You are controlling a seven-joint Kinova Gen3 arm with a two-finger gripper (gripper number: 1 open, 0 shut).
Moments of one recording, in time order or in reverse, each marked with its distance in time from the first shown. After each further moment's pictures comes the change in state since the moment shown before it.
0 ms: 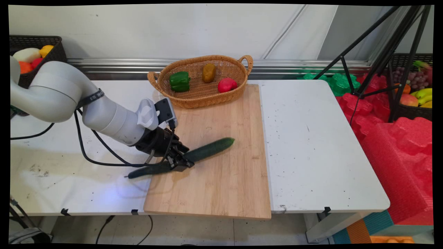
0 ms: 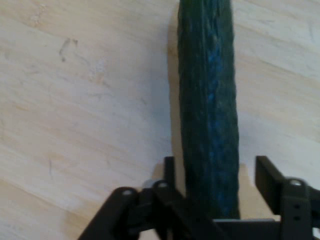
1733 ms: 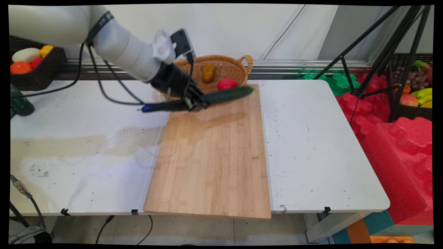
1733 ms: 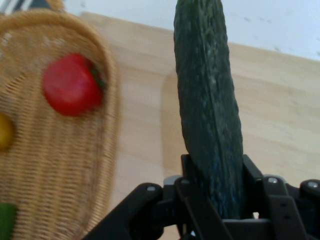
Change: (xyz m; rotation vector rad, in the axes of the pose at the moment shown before) arm 0.120 -0.055 -0.061 0.133 0.087 0.136
